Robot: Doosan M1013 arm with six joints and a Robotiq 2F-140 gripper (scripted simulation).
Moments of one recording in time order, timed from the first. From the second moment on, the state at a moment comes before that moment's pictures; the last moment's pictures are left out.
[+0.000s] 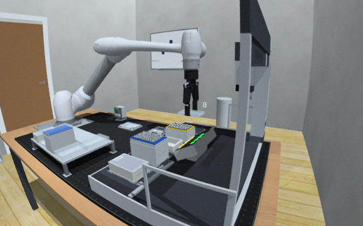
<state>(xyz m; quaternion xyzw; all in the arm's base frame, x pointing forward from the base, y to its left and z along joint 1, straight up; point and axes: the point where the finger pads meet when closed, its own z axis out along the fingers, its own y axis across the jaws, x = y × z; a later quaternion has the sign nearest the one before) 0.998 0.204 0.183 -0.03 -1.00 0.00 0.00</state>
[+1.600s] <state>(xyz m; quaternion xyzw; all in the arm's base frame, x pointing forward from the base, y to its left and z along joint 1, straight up) 0.998 0.204 0.254 -0.03 -1.00 0.00 0.00</state>
